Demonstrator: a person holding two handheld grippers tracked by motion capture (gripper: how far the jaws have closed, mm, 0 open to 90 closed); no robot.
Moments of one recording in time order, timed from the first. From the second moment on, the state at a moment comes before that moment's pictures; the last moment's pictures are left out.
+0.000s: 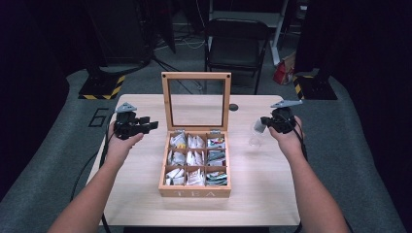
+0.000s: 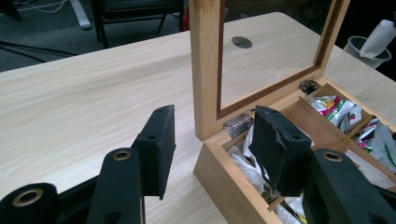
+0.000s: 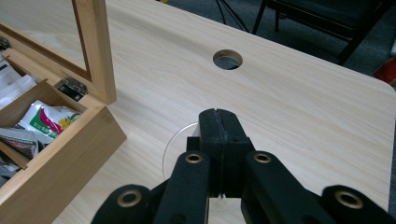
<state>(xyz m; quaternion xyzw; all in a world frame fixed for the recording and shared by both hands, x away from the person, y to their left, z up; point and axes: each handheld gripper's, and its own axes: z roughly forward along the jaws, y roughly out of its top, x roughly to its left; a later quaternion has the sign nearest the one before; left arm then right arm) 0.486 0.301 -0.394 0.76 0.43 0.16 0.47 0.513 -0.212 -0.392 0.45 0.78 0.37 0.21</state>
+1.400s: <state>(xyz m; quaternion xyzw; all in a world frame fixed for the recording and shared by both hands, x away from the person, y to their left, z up) 0.490 0.298 -0.394 0.76 0.43 0.16 0.46 0.513 -0.173 -0.381 0.42 0.79 0.40 0.19</state>
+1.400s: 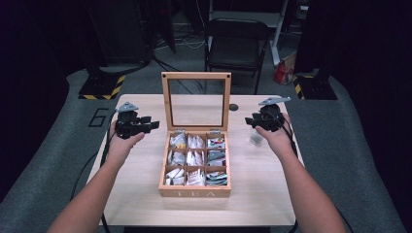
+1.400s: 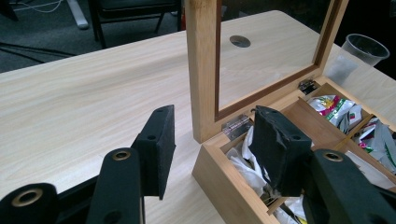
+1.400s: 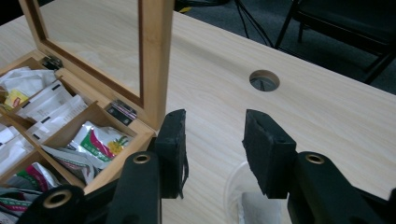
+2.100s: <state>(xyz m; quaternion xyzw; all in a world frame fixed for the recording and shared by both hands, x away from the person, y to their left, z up) 0.487 0.301 -0.391 0.76 0.42 0.16 0.46 0.520 -0.146 -0.374 0.40 0.80 0.42 0.18</state>
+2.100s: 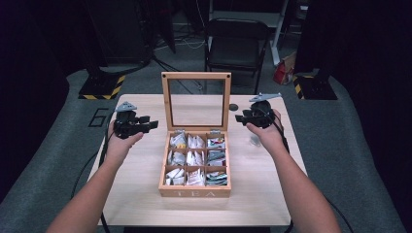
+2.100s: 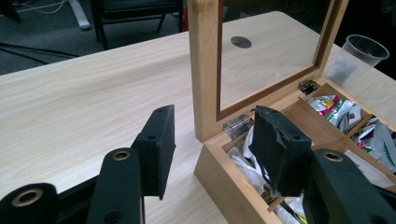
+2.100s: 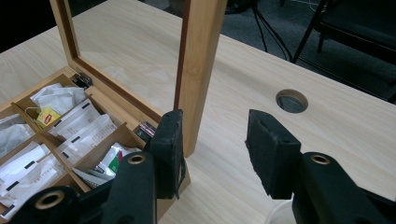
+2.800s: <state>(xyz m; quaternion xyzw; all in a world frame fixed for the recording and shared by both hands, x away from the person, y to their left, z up) 0.483 0.304 -0.392 0.76 0.43 0.16 0.46 0.537 -0.114 -0.376 0.38 0.81 0.43 0.16</state>
